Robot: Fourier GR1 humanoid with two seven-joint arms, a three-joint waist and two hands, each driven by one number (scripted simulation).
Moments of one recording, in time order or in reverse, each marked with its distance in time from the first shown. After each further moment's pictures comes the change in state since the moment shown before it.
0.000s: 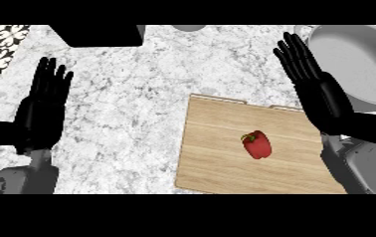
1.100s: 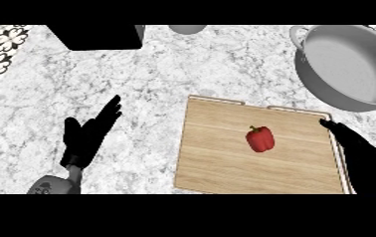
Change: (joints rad) left arm 0.050 0.058 -0.273 0.219 -0.187 -0.224 0.111; right arm 0.516 -0.068 -0.101 -0.155 0.117 0.141 -0.646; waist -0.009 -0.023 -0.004
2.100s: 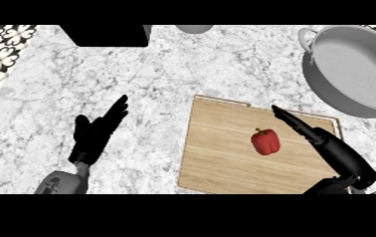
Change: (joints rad) left arm -0.029 -0.051 0.018 0.058 -0.054 -0.049 -0.014; right arm -0.197 -0.097 0.152 0.090 0.182 0.155 0.545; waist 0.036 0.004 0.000
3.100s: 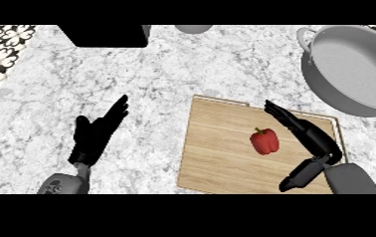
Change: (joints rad) left arm 0.023 -0.057 0.064 -0.042 -0.076 -0.047 0.037; right arm -0.147 0.240 -0.131 0.526 0.135 0.248 -0.360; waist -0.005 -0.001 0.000
